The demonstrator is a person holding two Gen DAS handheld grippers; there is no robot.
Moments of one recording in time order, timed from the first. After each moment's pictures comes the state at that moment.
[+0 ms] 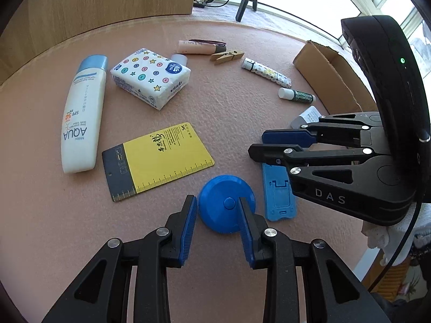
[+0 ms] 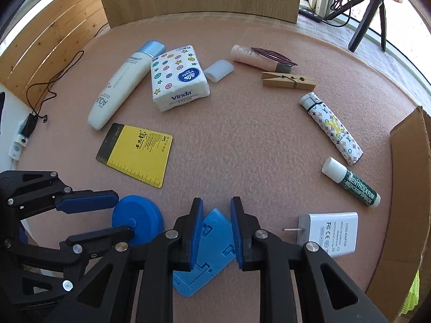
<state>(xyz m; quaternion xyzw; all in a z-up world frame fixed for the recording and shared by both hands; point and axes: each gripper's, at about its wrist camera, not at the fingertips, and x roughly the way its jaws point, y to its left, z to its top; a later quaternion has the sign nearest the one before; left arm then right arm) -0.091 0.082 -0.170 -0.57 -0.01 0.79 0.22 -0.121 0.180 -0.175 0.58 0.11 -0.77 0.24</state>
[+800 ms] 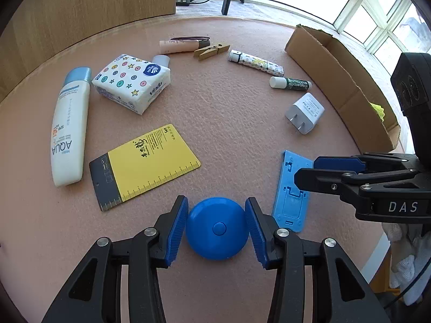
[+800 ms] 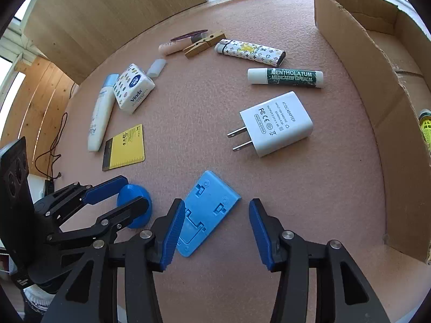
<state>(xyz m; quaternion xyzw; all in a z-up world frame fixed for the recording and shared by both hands) -0.087 0.105 -0.179 -0.57 0.04 0.79 0.22 -0.089 0.256 -0.177 0.62 -0.11 -0.76 0.16</state>
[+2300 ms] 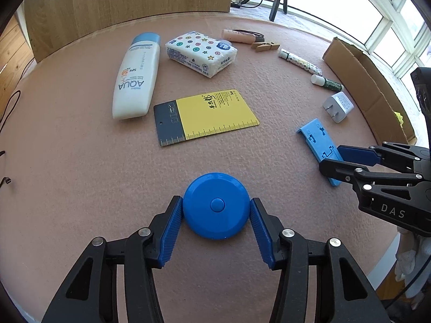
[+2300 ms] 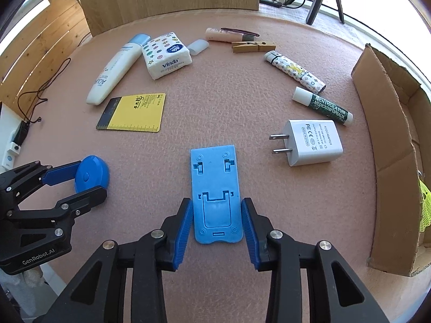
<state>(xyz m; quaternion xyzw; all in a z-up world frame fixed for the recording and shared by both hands) -0.050 0.042 -0.181 -0.57 0.00 0.81 0.13 -0.063 0.204 -0.175 0.58 0.06 -0.79 0.17</state>
